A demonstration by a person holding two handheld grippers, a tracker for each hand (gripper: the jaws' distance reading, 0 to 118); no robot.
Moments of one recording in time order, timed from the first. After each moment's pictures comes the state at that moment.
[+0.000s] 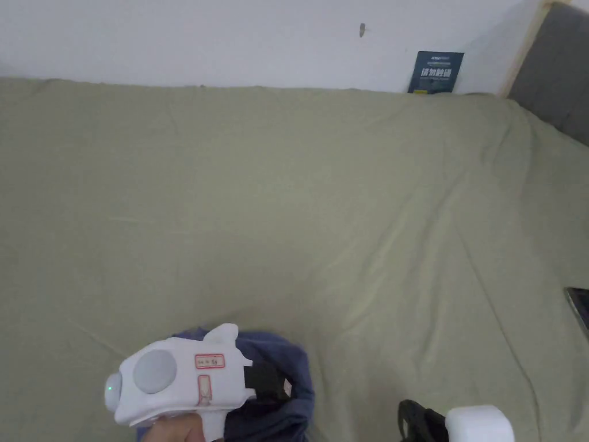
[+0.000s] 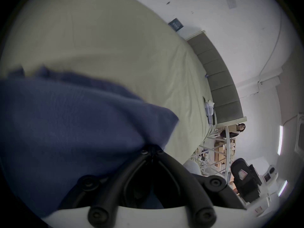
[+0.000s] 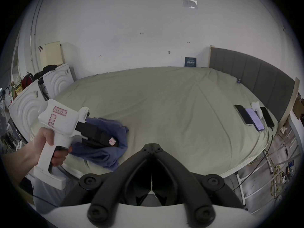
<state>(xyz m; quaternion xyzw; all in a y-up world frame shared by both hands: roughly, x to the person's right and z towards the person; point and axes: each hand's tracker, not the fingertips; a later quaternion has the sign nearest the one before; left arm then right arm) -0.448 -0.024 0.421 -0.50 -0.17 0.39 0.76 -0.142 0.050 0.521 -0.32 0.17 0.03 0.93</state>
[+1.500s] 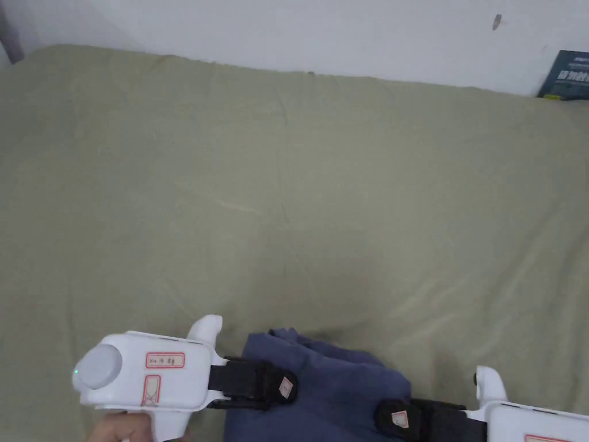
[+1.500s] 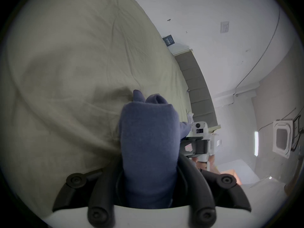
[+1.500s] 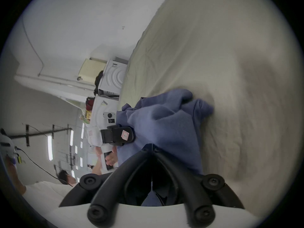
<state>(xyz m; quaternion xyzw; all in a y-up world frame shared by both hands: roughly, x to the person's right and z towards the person) -0.621 -0.036 0.455 -0.45 -0.24 0.40 0.76 -0.207 -0.035 0.357 -0.54 0.46 -0.24 0.66</state>
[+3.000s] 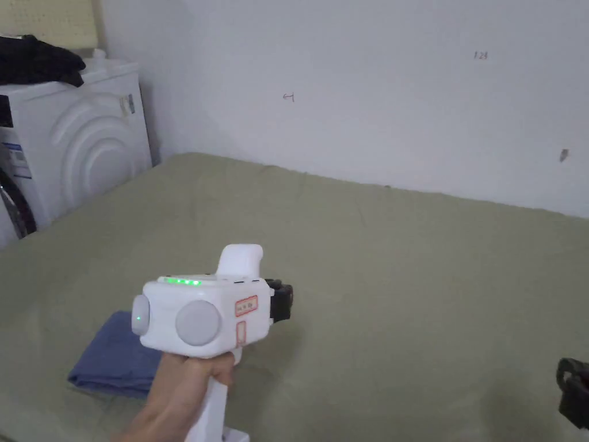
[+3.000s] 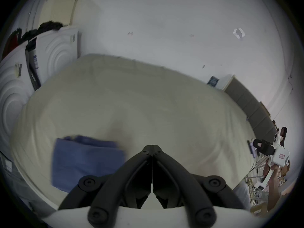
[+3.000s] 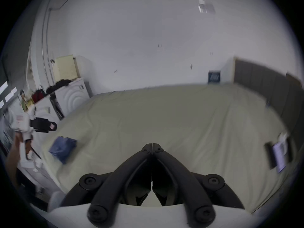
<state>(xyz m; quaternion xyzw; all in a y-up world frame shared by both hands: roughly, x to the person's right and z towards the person) -0.581 0.146 0.488 -0.20 0.04 0.17 0.96 -0.211 0.146 0.392 -0.20 0.22 0.06 0.95</state>
